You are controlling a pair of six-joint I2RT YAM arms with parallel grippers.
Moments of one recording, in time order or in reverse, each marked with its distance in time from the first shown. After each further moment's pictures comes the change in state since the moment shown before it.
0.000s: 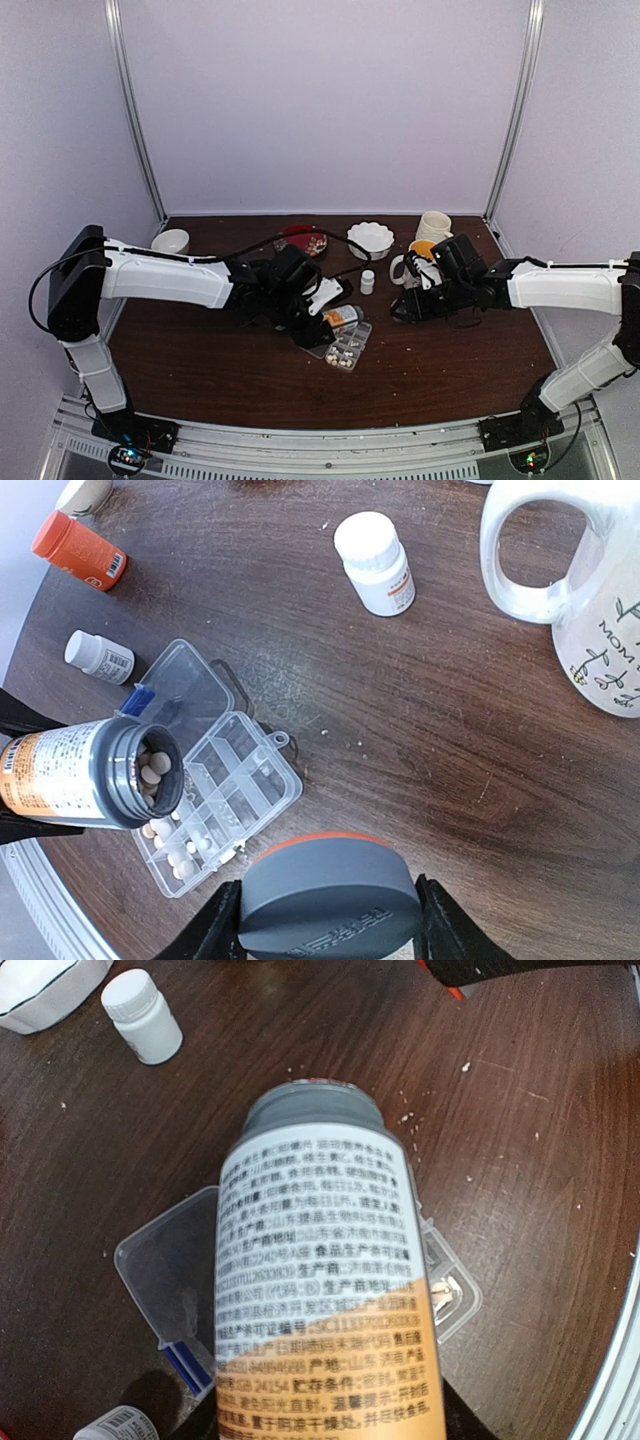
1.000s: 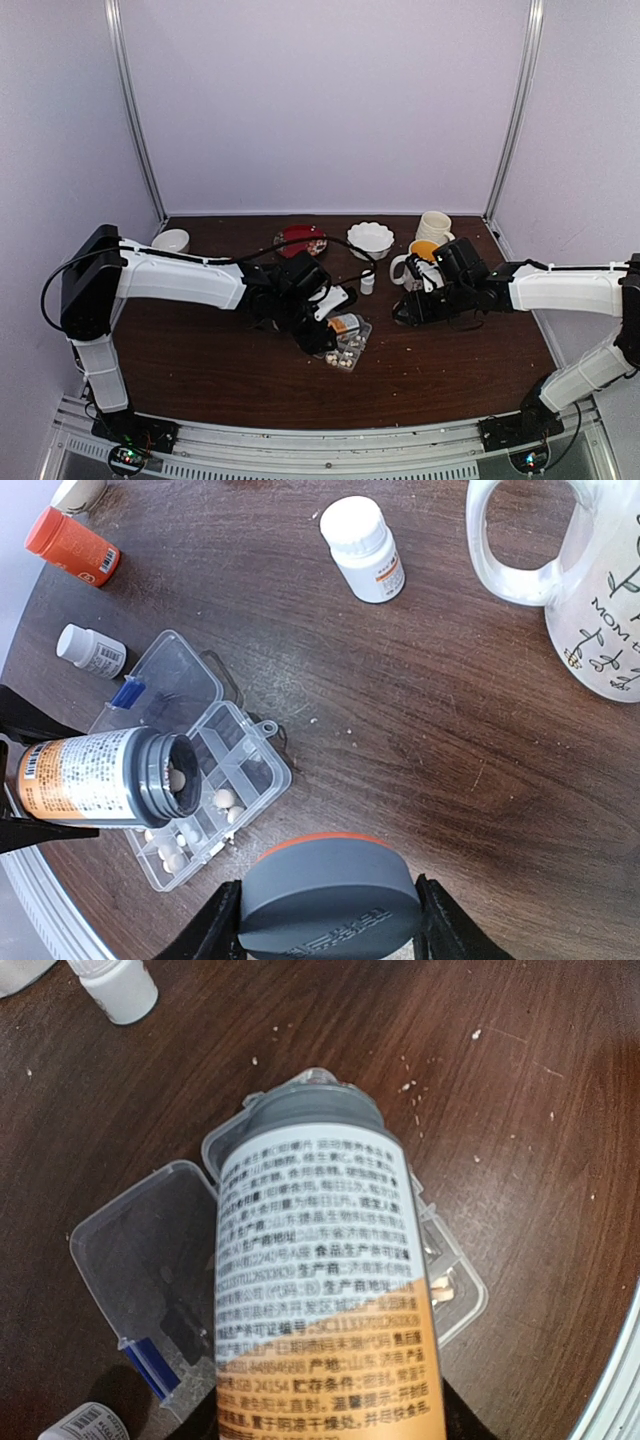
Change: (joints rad) left arm -0.017 0.073 0.060 -0.076 -0.003 -0.041; right arm -0.006 -0.011 -0.031 0.011 0.000 0.000
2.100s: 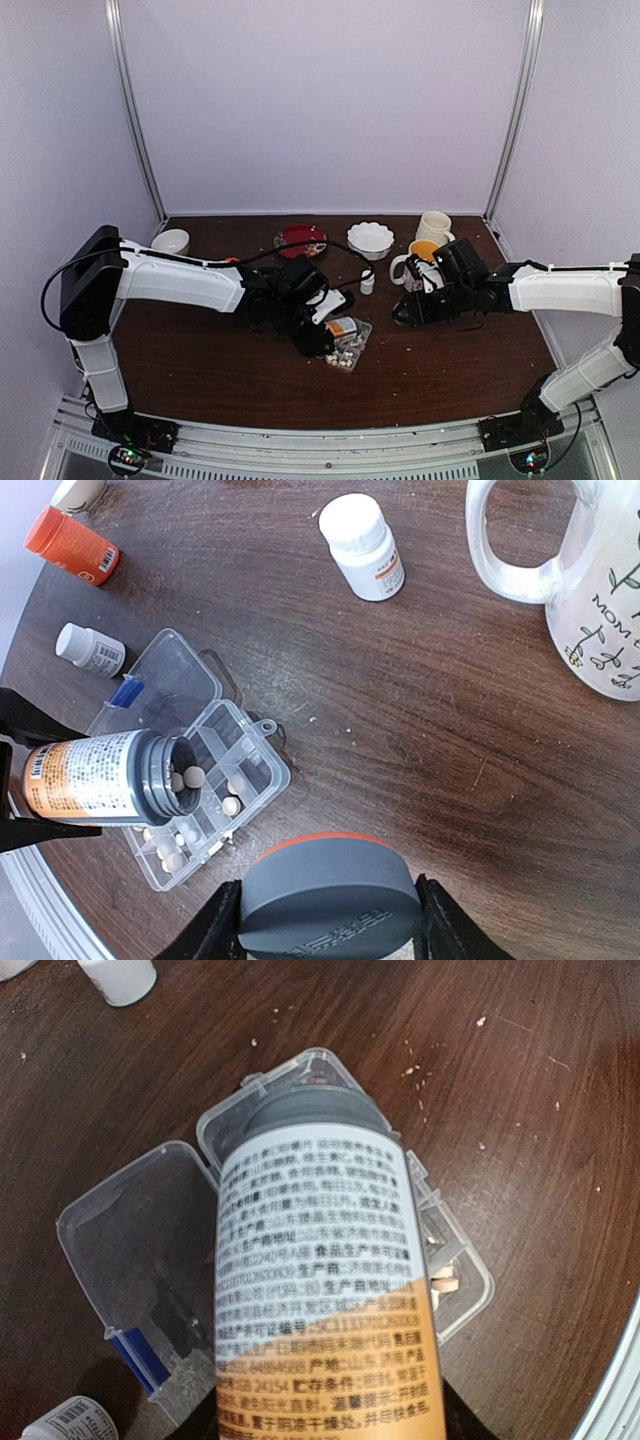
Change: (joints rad) left arm 0.001 -0.004 -0.032 0.030 0.003 -0.013; right arm 0.000 0.000 -0.007 0.009 -0.002 0.000
